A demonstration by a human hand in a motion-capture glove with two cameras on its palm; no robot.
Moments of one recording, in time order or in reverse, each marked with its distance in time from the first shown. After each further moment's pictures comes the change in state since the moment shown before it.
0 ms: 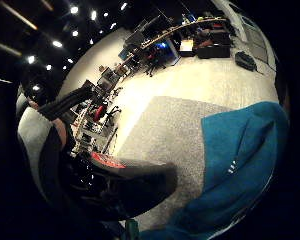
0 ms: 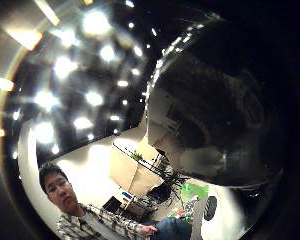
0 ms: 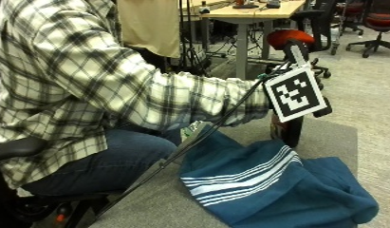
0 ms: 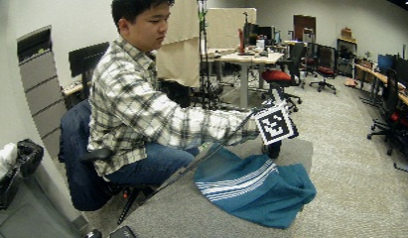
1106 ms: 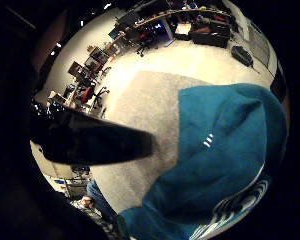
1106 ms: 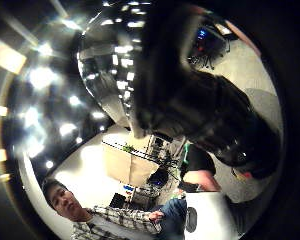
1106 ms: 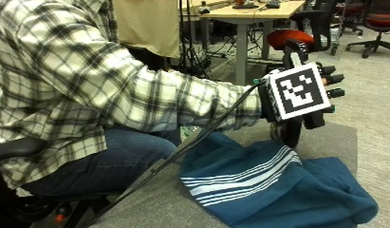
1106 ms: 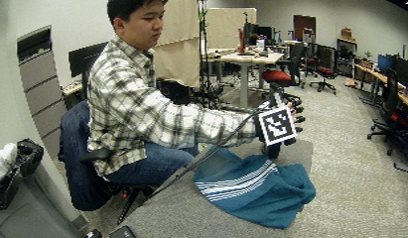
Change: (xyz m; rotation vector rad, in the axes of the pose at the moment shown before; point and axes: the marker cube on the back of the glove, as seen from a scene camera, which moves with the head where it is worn) arm 0.018 0.029 -0.020 -0.275 0.196 0.084
